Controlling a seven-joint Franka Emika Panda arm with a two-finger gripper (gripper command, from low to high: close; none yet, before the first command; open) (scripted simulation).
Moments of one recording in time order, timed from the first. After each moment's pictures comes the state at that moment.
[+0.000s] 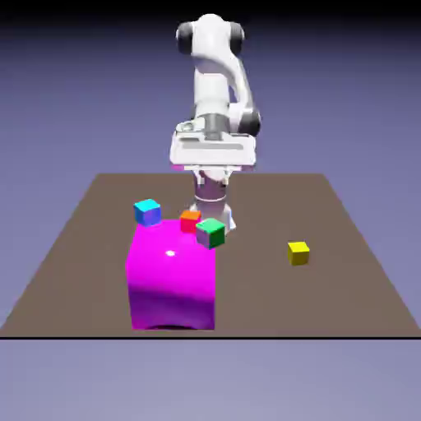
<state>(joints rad) 0.02 -0.53 0.04 -2.80 0.01 3.00 0.77</state>
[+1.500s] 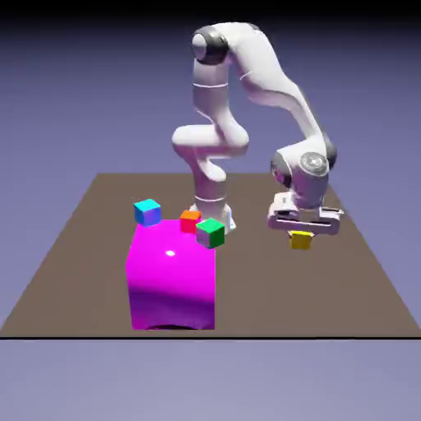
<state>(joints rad) -0.15 -0.07 0.57 -2.51 0.33 2.19 1.47</state>
